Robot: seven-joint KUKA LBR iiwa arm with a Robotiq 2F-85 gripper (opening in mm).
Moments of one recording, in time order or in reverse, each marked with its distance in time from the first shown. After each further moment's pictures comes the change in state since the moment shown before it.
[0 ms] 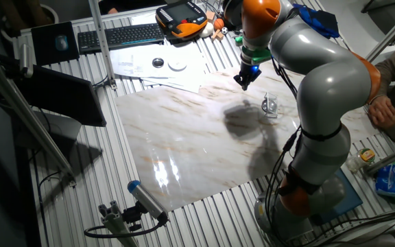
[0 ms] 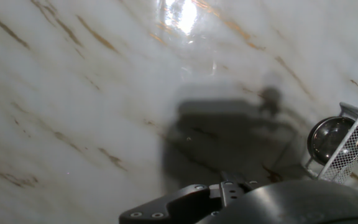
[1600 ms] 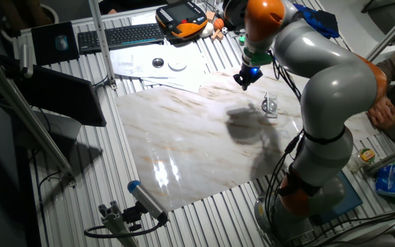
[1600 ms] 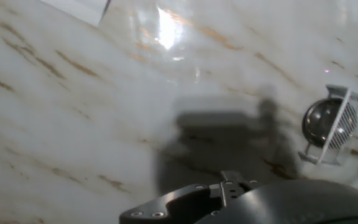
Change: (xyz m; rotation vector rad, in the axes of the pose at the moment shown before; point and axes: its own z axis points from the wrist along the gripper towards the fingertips) arm 0.000 0.000 0.000 0.037 -0.029 0.228
